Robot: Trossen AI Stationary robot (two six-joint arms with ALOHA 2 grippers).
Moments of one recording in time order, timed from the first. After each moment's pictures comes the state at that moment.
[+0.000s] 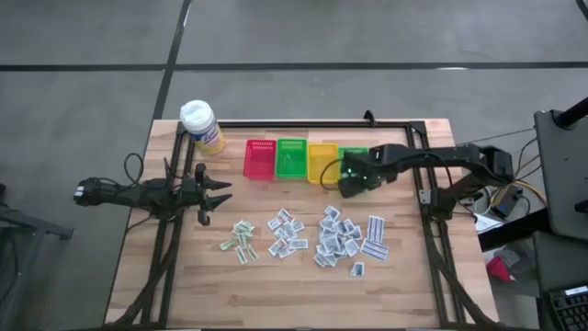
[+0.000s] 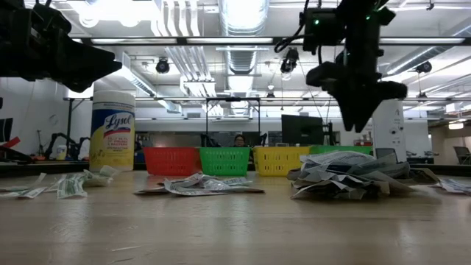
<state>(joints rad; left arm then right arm) -0.15 0.05 0.01 0.06 -0.32 -0.03 -0.18 1.46 1.02 -0.99 0.05 1.05</state>
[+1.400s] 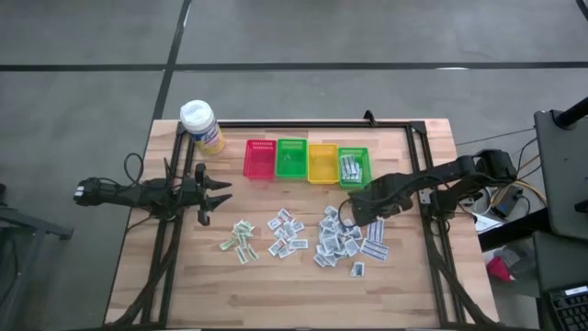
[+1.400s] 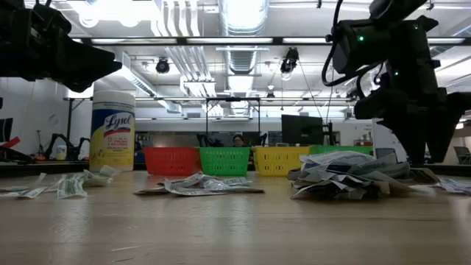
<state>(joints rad) -0.15 0.05 0.01 0.06 -0.32 -0.03 0.06 1.46 0.79 -0.97 -0.06 1.34</state>
